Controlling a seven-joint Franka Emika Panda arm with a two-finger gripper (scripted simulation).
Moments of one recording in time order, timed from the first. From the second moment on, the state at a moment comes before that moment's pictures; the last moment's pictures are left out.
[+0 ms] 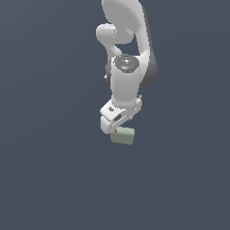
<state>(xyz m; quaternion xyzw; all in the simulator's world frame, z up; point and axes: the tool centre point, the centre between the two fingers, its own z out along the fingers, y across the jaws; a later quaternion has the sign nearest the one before) 0.009 0.031 0.166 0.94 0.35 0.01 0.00</state>
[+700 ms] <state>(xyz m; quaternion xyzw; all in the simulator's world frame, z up) 0.008 0.035 0.154 0.85 0.53 0.01 0.00</state>
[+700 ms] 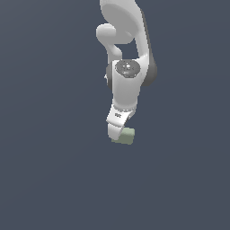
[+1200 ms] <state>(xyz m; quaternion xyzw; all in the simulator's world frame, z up) 0.008 0.037 0.148 0.79 0.62 0.00 0.00</state>
